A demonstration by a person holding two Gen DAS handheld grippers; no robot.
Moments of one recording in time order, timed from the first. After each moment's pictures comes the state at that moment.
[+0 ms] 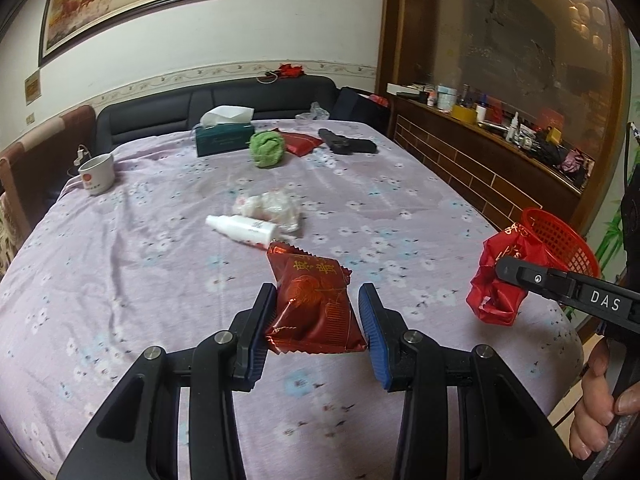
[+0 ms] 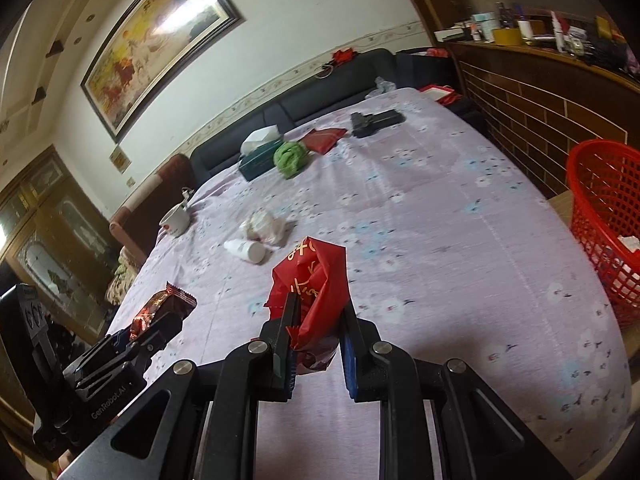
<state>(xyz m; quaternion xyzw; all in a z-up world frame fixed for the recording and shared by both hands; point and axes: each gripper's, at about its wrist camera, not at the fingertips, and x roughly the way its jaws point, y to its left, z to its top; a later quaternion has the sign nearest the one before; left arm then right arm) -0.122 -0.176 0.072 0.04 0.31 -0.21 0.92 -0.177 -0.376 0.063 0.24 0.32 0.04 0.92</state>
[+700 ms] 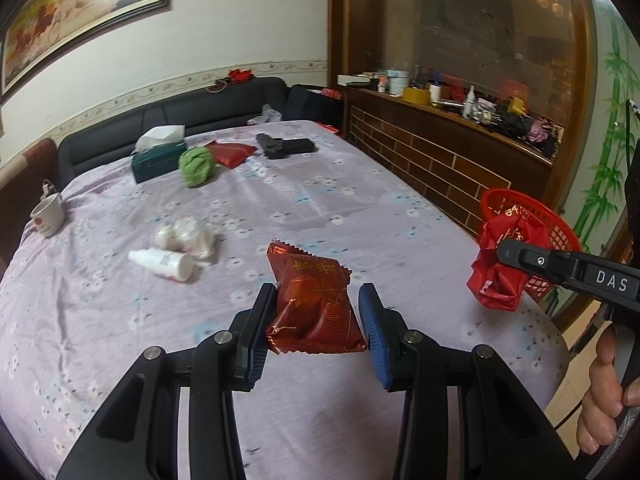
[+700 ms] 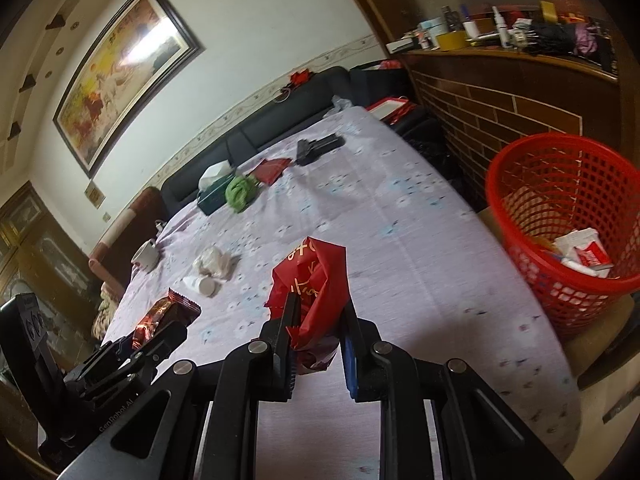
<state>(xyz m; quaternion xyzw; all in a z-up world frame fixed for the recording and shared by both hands) -0.123 -0.259 0.071 0.09 0.30 -0.28 0.91 -0.204 -0.444 0.066 0.27 0.29 -0.03 0.92</state>
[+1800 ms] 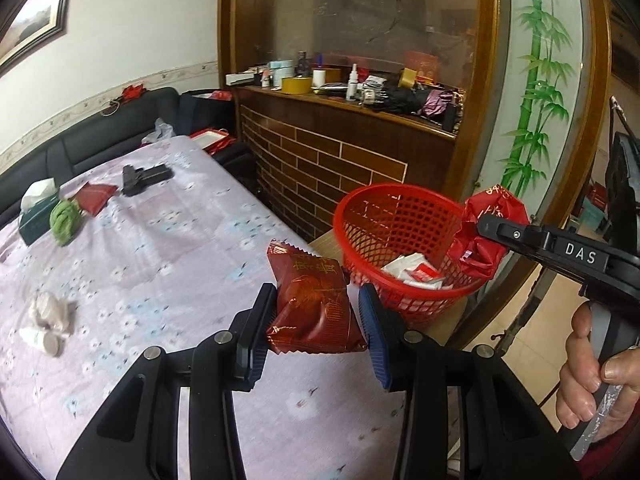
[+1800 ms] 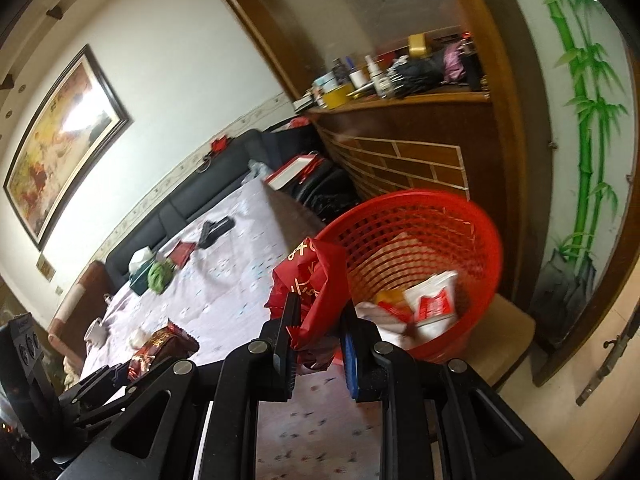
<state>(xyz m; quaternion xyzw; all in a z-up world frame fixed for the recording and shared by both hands) -0.154 -0.408 0.085 0.13 0.30 -0.42 0.84 -0.289 -0.579 0.083 0.30 0.22 -0.18 0.91</state>
